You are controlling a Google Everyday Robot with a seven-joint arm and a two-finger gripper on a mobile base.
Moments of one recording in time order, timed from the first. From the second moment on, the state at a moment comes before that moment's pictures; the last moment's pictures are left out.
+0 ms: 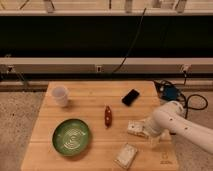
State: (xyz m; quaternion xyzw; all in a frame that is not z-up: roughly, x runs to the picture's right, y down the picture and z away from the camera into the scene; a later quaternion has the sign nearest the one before) arm 0.232 0.257 0.791 -0.29 -0.10 -0.10 0.95
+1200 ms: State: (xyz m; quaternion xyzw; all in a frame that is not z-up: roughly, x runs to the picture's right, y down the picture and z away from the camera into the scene) arm 0.213 0.256 0.775 -0.29 -0.11 -0.12 0.95
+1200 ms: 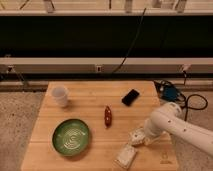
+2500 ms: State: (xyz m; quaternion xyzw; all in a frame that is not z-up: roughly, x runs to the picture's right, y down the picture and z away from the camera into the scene) arm 0.114 0.207 0.719 -0.28 -0.11 -0.21 0.93
